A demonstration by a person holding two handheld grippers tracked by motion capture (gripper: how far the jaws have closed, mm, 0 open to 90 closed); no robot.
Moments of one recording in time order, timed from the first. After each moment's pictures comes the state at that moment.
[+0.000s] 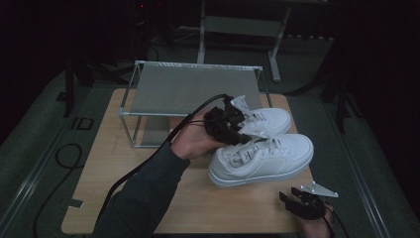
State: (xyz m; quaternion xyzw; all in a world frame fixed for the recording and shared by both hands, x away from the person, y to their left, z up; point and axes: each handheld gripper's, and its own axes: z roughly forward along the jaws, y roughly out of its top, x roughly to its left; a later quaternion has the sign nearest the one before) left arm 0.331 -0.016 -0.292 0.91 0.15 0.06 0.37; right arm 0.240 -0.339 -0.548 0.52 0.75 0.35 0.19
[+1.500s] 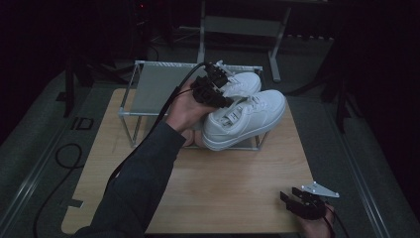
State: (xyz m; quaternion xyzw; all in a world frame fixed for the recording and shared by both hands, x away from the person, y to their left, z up) left arm 0.404 0.016 -0.276 0.88 0.29 0.13 0.36; right arm 0.240 -0.341 -0.548 0.52 0.75 0.36 0.20
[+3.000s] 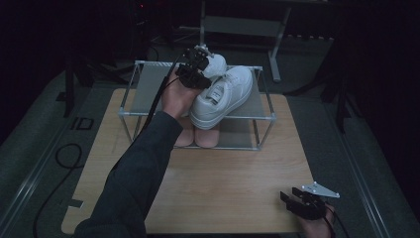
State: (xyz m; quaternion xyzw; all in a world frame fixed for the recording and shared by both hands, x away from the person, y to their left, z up) left arm 0.452 0.049 -0.281 0.82 0.44 0.19 0.32; right arm 0.239 -0.342 -0.548 0.52 0.75 0.36 0.20
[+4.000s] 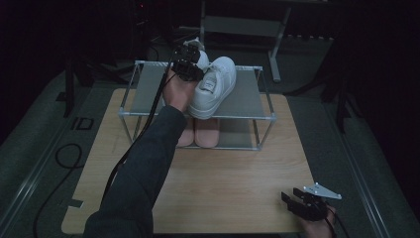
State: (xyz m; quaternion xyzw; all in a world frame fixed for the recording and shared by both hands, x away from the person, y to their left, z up) left arm 0.485 0.059 -0.292 0.76 0.53 0.21 0.30; right arm 0.236 -0.344 -0.547 0.53 0.74 0.36 0.20
